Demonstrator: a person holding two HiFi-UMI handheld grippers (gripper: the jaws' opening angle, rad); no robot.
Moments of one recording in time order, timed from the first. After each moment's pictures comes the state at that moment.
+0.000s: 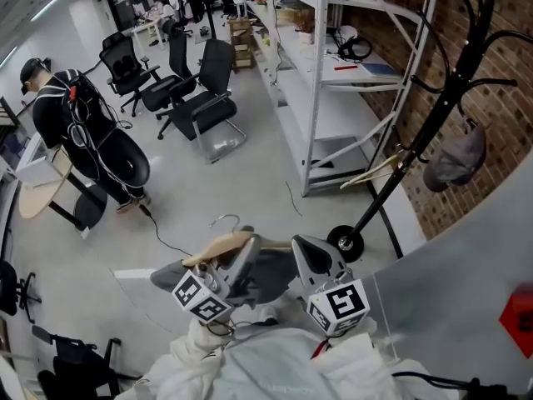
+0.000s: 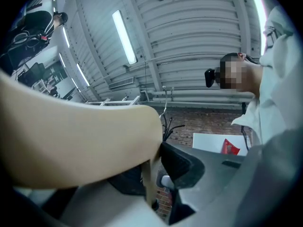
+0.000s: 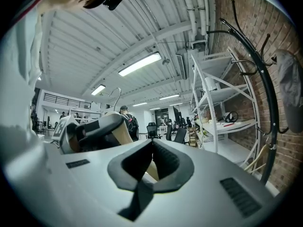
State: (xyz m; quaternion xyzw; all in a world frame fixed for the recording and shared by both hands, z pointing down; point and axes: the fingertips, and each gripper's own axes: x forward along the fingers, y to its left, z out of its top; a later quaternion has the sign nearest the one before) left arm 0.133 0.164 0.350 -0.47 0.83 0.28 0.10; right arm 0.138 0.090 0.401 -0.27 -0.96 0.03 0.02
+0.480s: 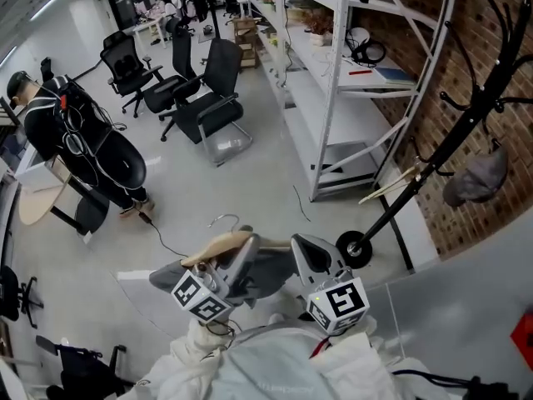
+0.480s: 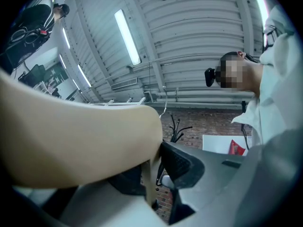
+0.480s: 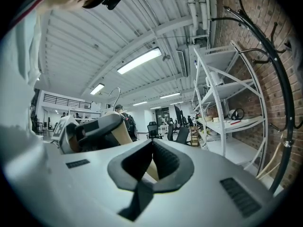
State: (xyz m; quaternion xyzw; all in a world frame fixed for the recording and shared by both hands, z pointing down) left arm 0.056 0.221 0.354 -0.47 0.83 0.28 0.10; right arm 0.061 0.145 0.405 -0.27 -0.96 0.03 0.02
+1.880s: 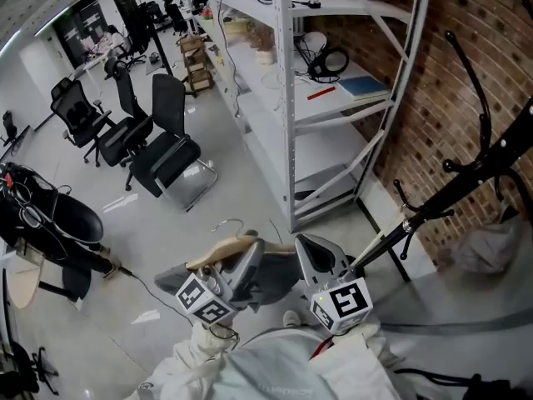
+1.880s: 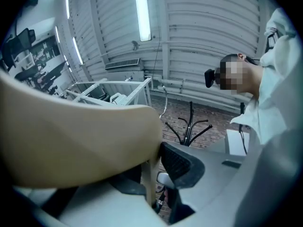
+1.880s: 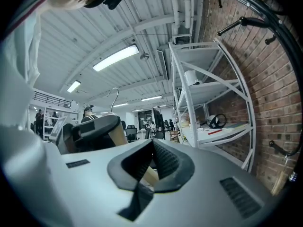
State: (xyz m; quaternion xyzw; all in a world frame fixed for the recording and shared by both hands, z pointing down) left arm -0.219 0.051 0.359 -0.56 0.78 0.29 0.06; right arm -0.207 -0.022 0.407 -0.17 -0.98 0.03 0.01
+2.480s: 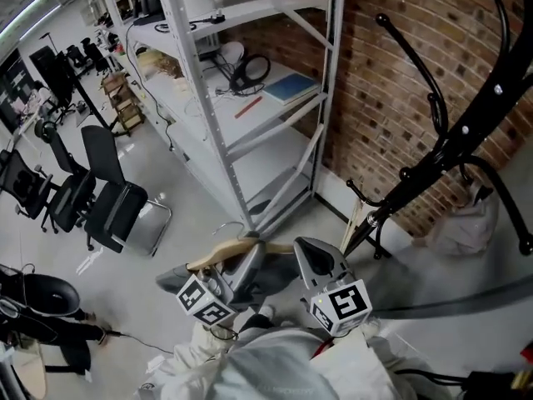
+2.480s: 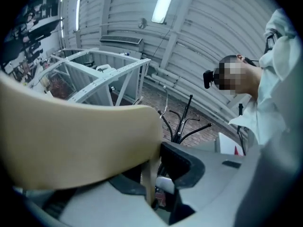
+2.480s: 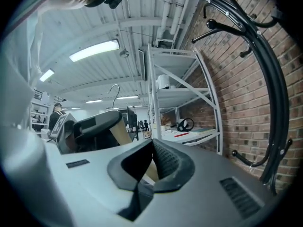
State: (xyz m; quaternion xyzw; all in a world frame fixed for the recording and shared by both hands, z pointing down) left arm -0.273 -0.074 0.348 -0.69 0.66 0.30 0.01; right arm -0.238 -0.133 0.403 0.00 -1.00 0.03 0.02
